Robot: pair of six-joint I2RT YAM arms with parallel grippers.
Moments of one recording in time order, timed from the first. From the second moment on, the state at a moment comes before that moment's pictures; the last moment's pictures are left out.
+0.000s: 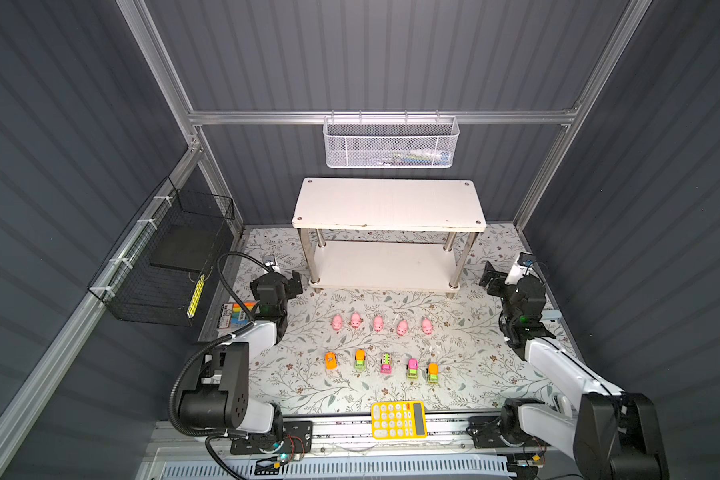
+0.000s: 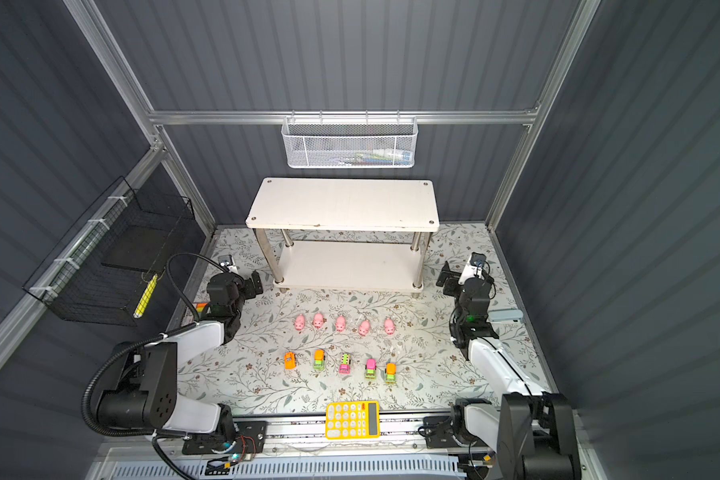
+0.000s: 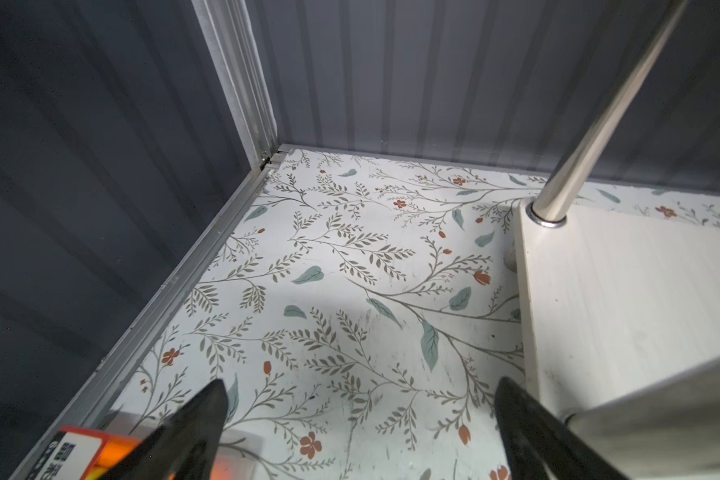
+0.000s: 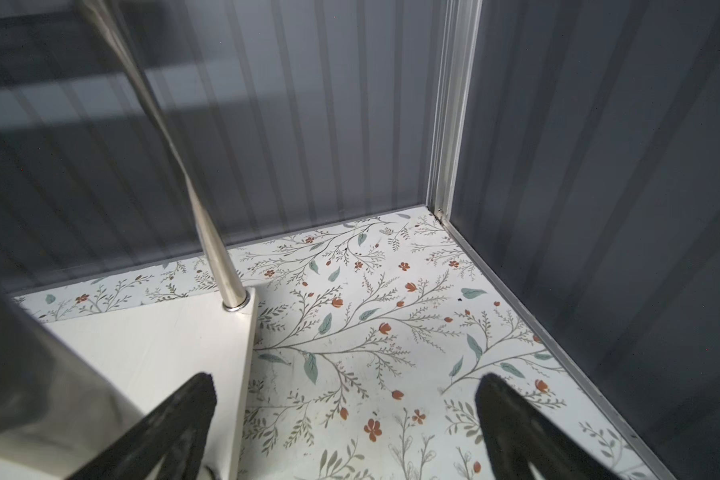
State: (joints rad) left arm -0.08 1.42 0.60 0.46 -0.27 -0.10; right arm 0.05 1.10 0.49 0.43 0.21 0.12
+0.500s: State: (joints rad) left arm -0.24 1.14 0.63 0.04 -0.34 -0.36; right arm 0.51 0.88 0.57 -0.35 0.26 0.46
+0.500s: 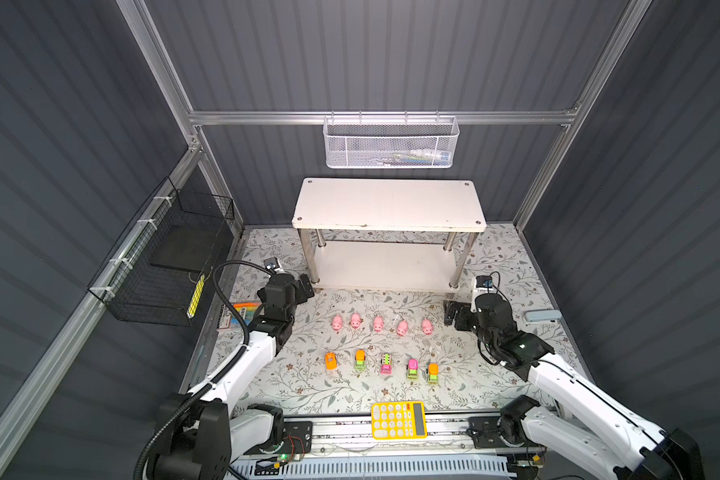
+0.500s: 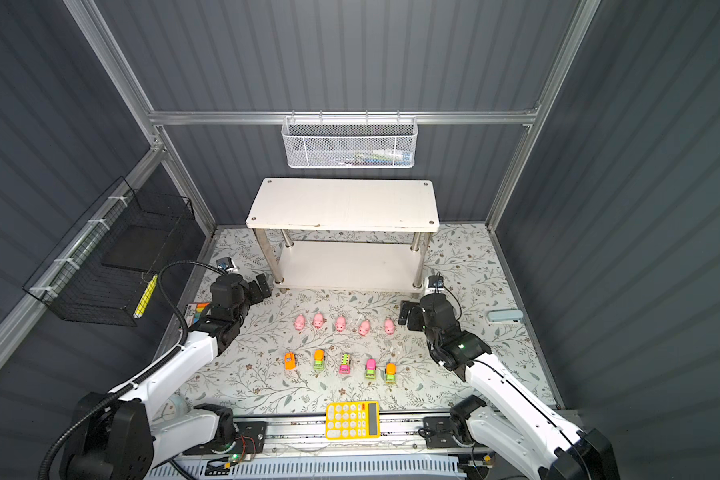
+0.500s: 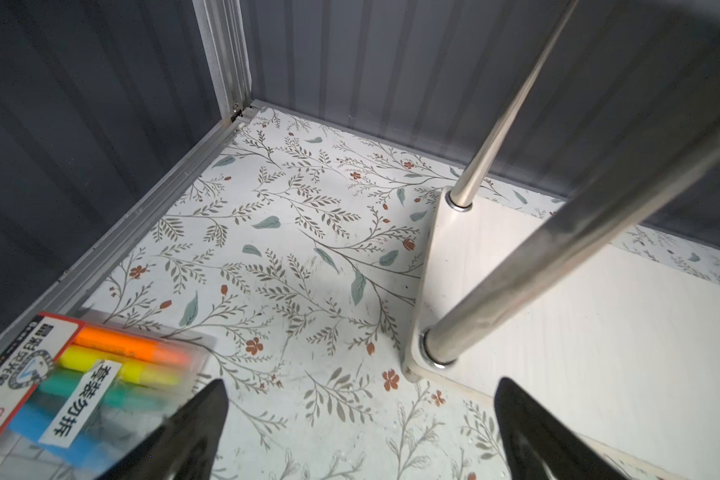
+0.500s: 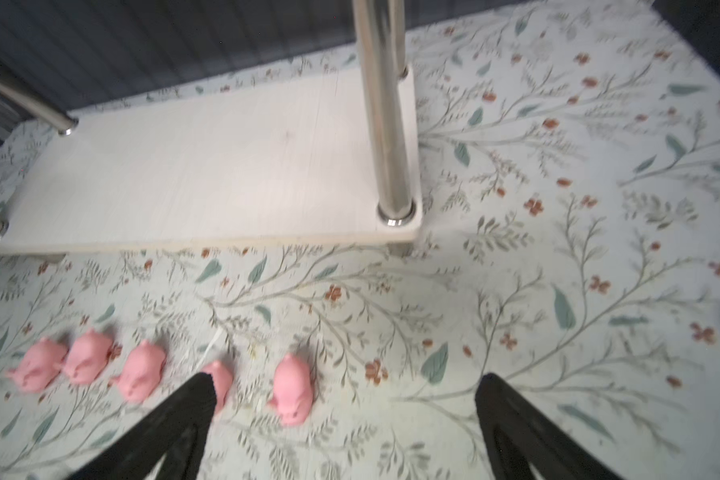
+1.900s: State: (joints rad) left arm -0.24 1.16 0.58 0.04 -0.32 -0.44; right arm 0.93 1.23 0.59 -0.67 0.07 0.85
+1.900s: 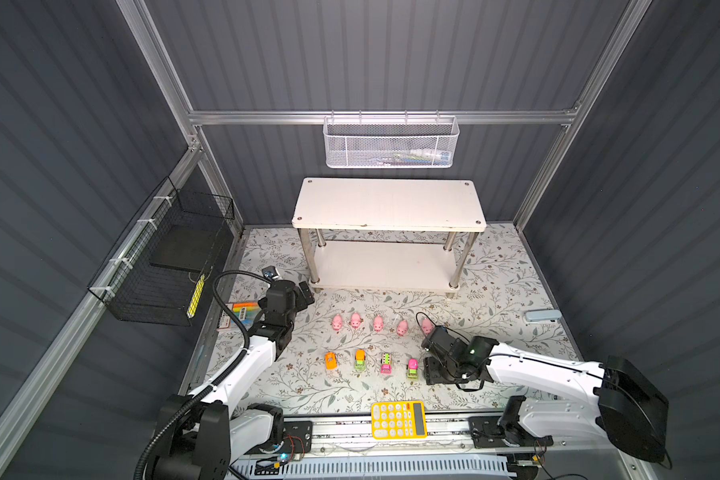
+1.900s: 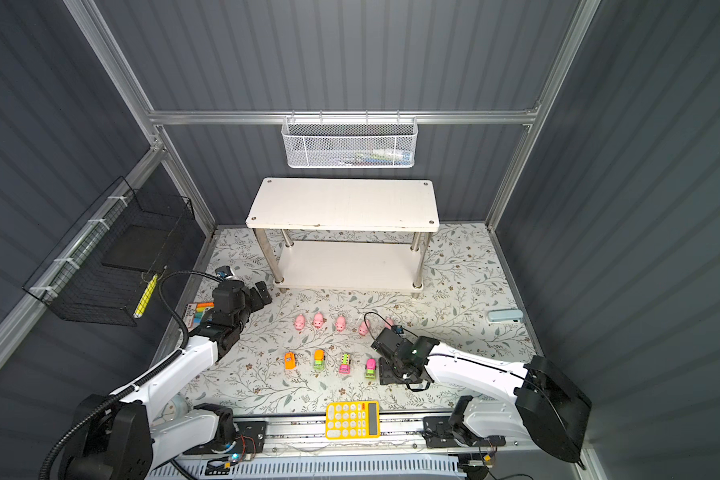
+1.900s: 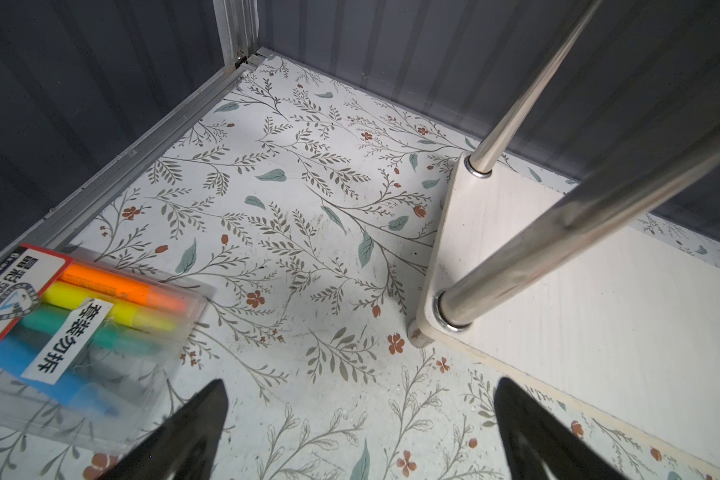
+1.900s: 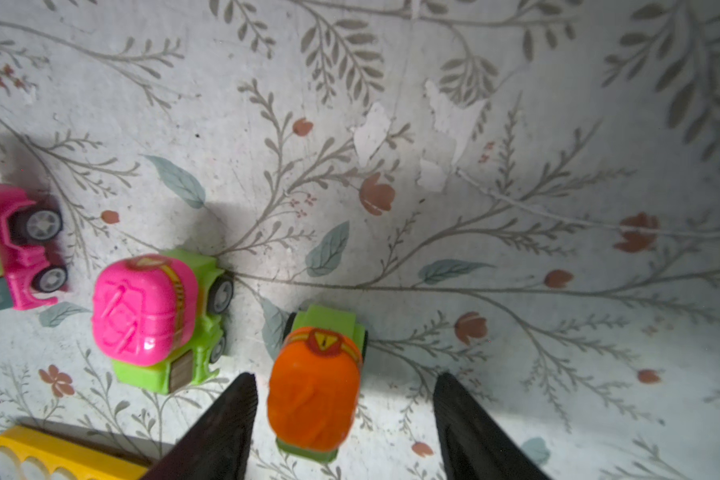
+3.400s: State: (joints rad) left arm -0.24 1.21 0.58 0.08 -0.31 -0.44; right arm 0.95 1.36 0.70 -0.77 0.09 0.85
